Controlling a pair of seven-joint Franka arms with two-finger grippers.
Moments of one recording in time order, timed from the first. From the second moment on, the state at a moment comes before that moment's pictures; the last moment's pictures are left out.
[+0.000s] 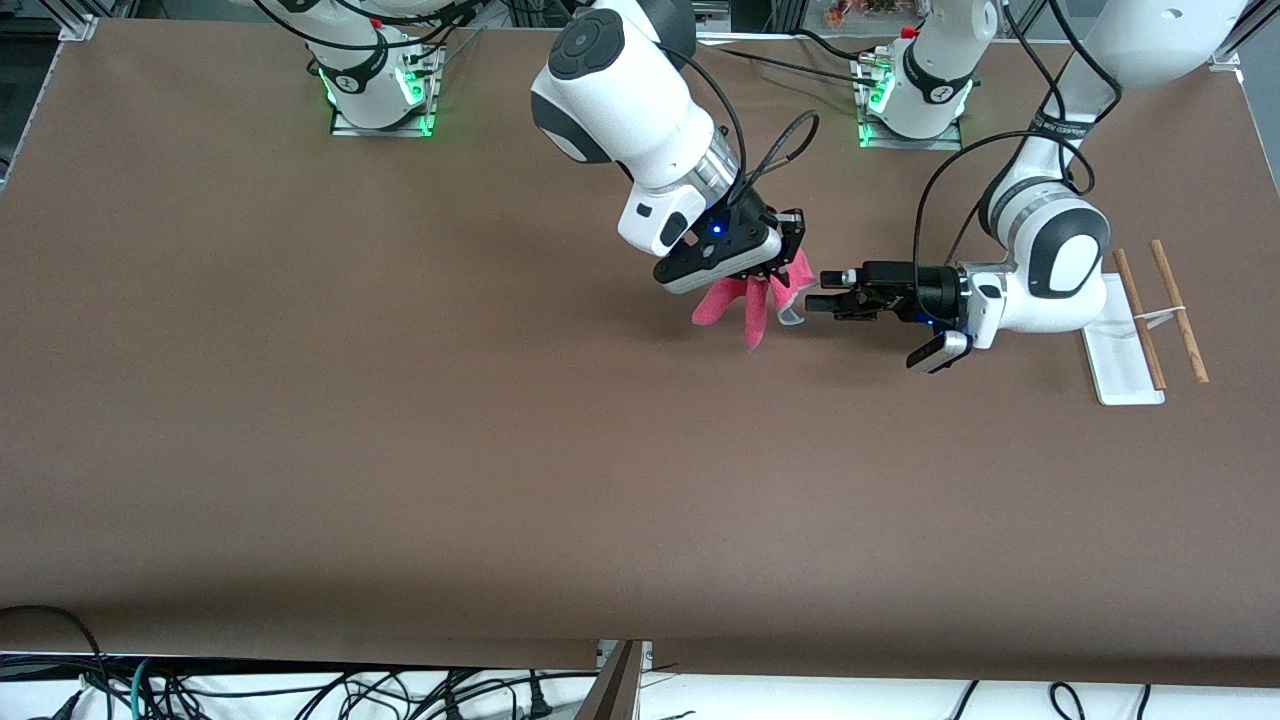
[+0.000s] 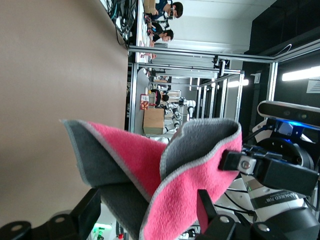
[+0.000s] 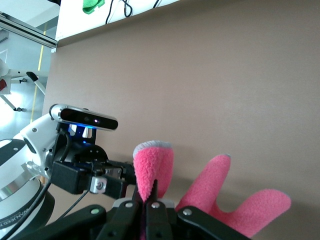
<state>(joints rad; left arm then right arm) 0.25 0.34 -0.29 -2.18 -1.54 1.64 0.87 0.61 0.69 0.38 -1.12 -0.01 2.38 0.78</state>
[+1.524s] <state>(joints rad) 0.27 0.27 -0.31 -2.22 -1.56 1.63 0.78 0.61 0.69 0.38 -1.12 -0.01 2.38 0.78</state>
